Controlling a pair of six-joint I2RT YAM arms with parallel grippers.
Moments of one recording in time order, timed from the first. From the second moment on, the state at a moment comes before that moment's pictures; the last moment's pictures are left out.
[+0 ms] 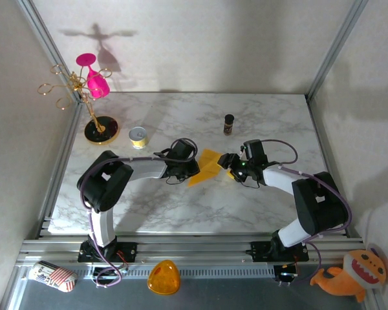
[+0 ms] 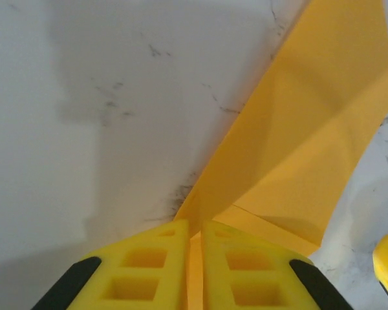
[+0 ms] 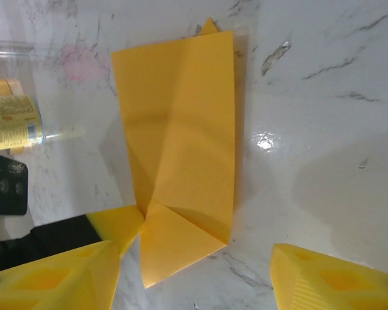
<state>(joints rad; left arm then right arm) -0.67 1.90 1.06 -0.12 0.16 -1.05 0.37 1.53 0.68 0.00 -0.45 0.95</state>
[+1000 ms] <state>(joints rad) -0.66 1.91 1.04 -0.08 0.17 -1.08 0.47 1.67 0.75 -0.04 -0.43 1.08</state>
